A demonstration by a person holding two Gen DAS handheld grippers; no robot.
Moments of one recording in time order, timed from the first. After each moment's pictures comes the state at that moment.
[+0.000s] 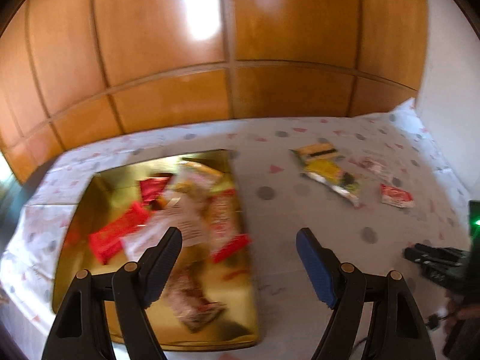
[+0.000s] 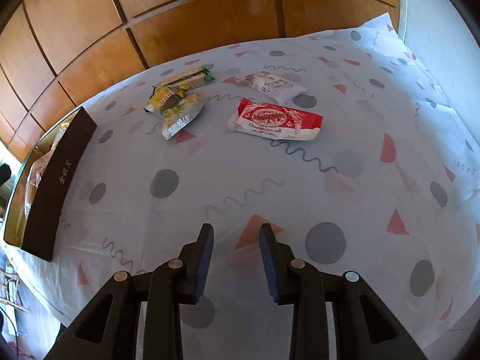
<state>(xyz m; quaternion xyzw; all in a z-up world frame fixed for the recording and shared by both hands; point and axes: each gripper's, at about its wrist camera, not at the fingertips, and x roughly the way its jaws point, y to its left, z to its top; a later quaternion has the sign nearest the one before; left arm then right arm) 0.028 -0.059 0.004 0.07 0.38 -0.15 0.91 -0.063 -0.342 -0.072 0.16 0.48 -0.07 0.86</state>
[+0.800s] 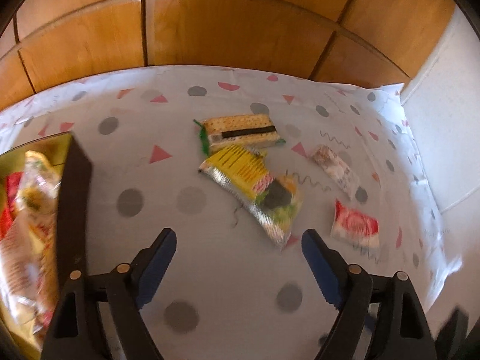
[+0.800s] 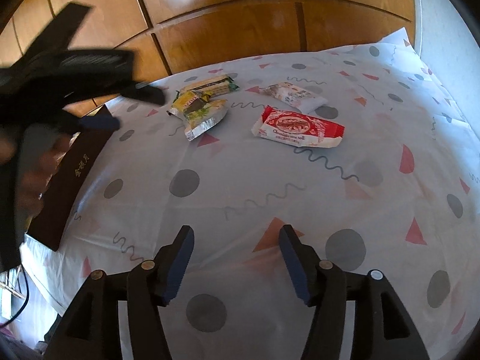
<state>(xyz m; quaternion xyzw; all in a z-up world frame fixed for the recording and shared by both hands) 0.130 -0.204 -0.054 0.00 0.52 -0.21 0.83 -0.068 -0.332 -0.075 0.15 0.44 -0.02 0.88</state>
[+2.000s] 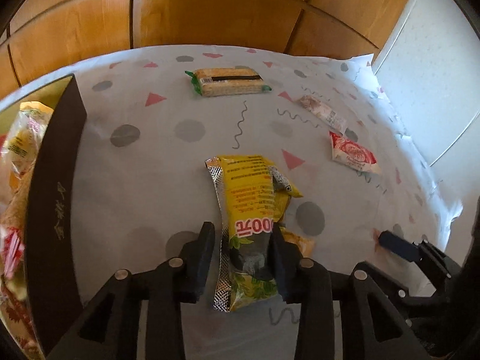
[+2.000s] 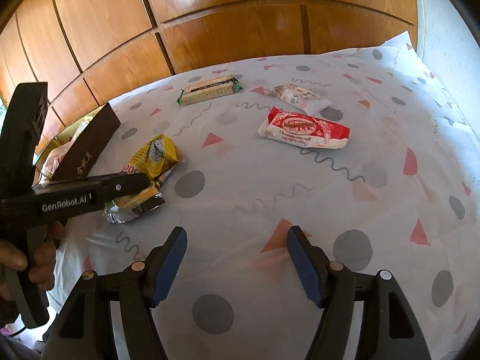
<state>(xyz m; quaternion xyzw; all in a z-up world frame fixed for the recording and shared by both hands) 0.070 -0.159 -0.101 0.03 0.50 -0.29 0.82 -0.070 -0.326 -0.071 0.14 0.44 -0.02 0.89</state>
